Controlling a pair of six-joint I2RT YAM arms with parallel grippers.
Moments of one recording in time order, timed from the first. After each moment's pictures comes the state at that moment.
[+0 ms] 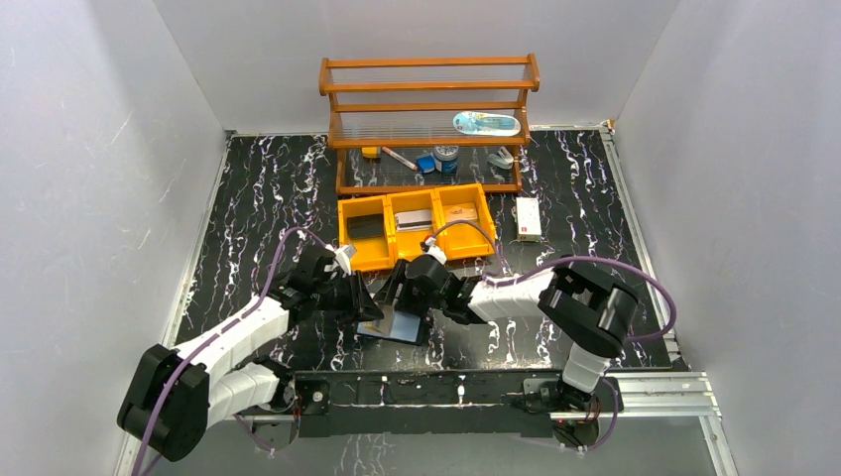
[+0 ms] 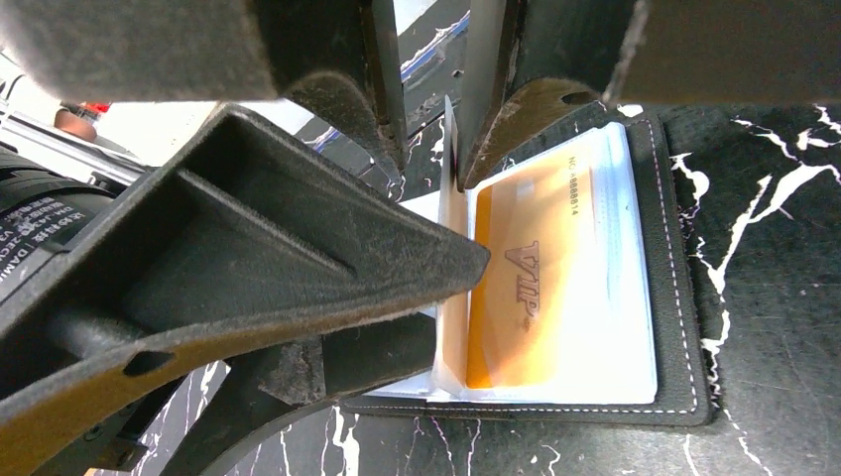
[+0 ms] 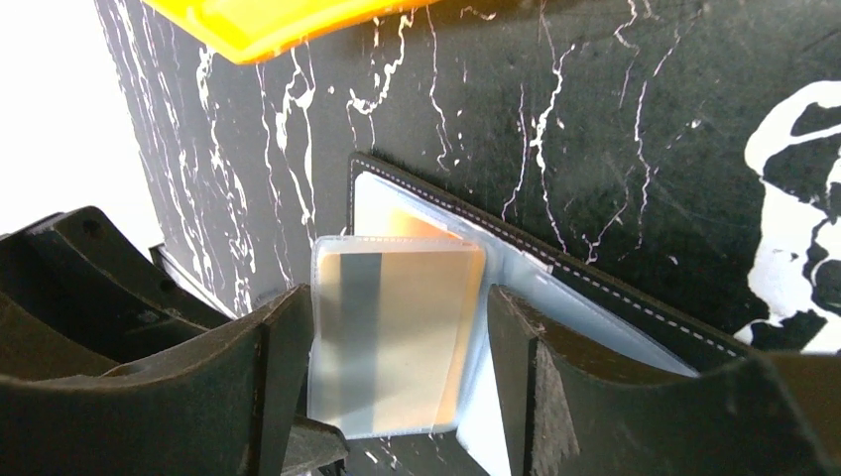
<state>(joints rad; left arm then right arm) -0.48 1.06 0.45 -0.30 0.49 -0.72 1.09 1.72 0.80 0.25 0.07 1.24</state>
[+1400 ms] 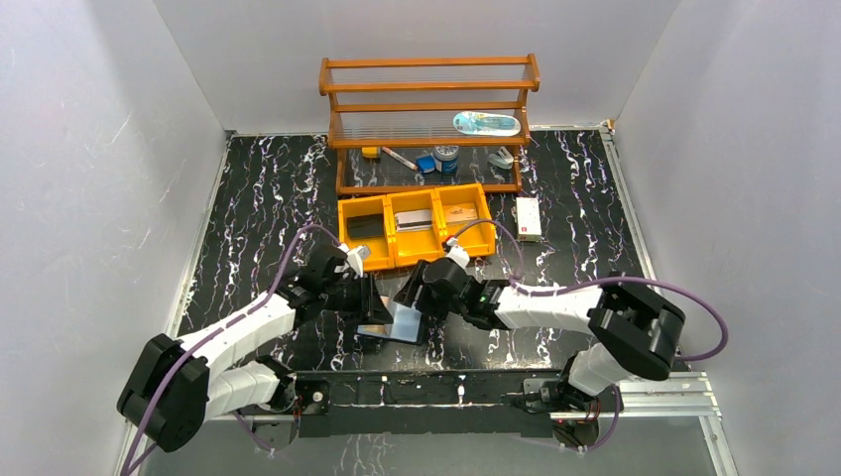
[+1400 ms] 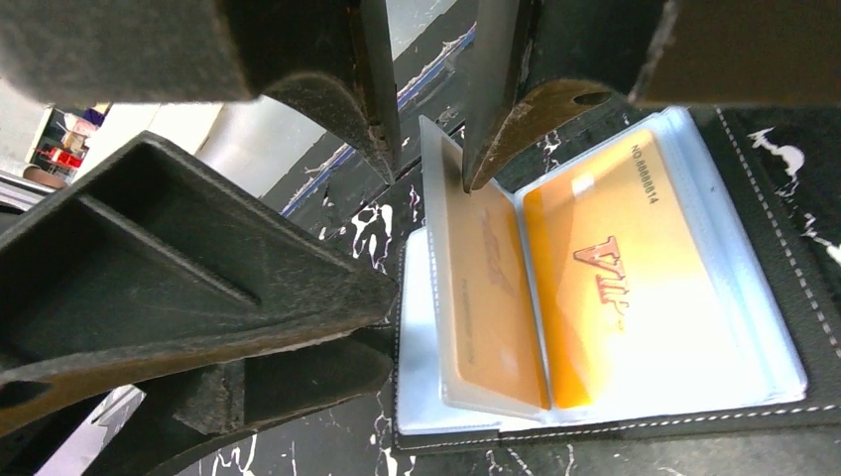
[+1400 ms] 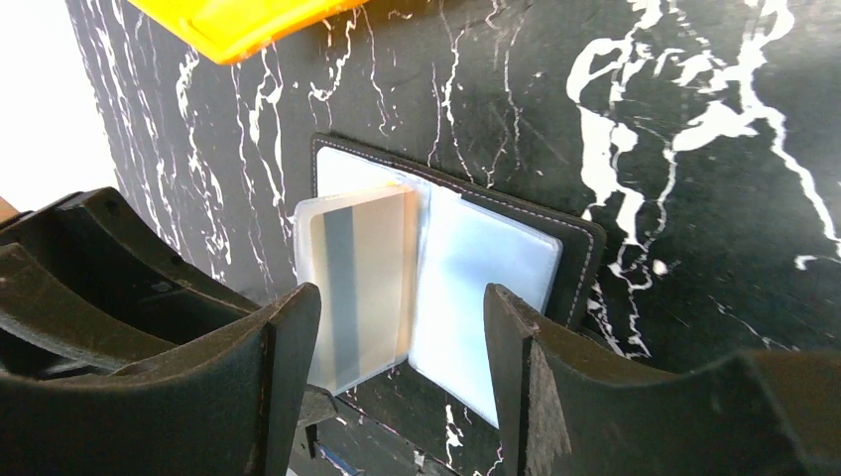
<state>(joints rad) -0.57 1.09 0.48 -0.28 0.51 -0.70 1.09 1.51 0.71 0.07 0.15 1.21</state>
